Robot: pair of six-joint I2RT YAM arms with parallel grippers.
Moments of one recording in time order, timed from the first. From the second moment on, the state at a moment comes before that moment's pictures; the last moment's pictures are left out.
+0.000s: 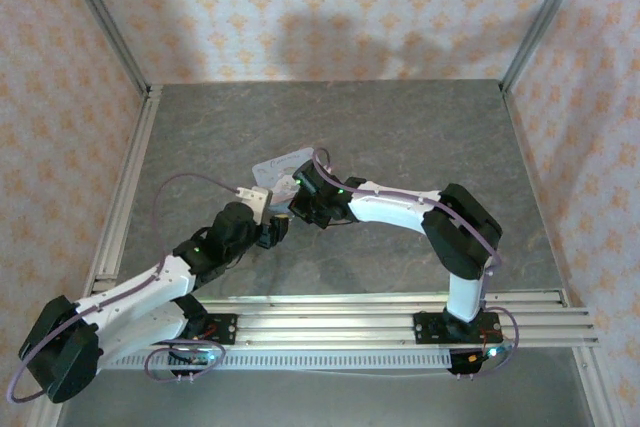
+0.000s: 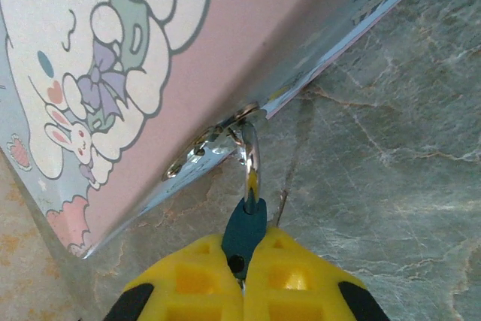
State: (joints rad) left arm -0.63 0.92 0.39 -0.08 -0.17 -0.31; right arm 0.90 1.84 1.21 -0.32 -0.10 1.34
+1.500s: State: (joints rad) left arm -0.62 0.76 0.47 -0.43 -0.28 -0.36; right arm 0.84 1.80 1.29 -0.47 0.01 1.27
